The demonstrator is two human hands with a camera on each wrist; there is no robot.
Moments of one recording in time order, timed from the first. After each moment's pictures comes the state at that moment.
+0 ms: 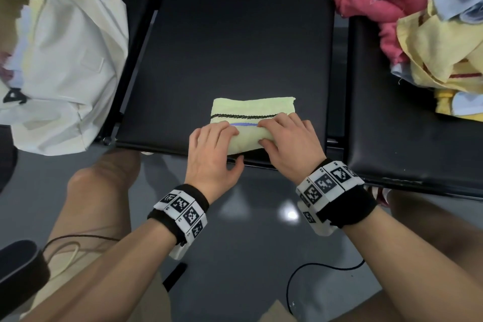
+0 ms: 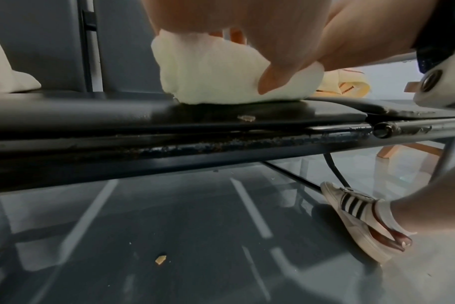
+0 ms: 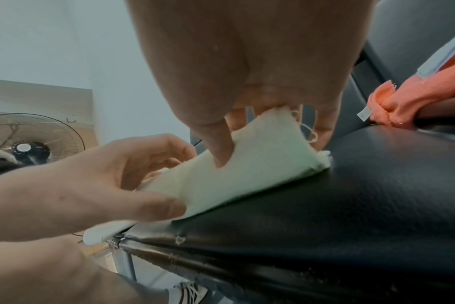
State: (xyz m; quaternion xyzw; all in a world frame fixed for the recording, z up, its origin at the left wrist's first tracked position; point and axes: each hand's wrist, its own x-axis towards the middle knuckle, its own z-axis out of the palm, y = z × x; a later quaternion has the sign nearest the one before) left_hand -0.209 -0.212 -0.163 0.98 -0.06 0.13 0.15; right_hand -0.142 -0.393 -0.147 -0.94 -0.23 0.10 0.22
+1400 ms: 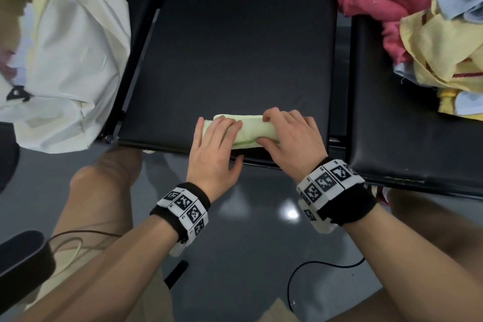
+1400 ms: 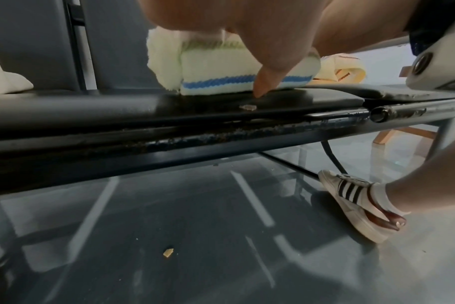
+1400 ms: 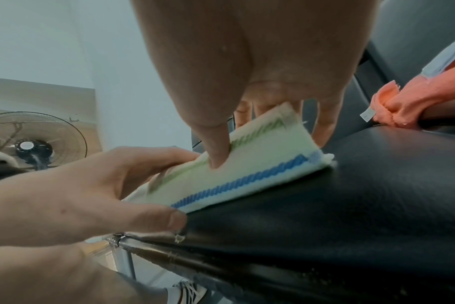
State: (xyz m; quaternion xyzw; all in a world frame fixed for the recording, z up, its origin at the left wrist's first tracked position) left_hand -0.211 -0.212 -0.160 0.99 -0.07 0.08 0.10; right_hand -0.142 -0.394 -0.146 -0.94 -0.23 0.07 0.24
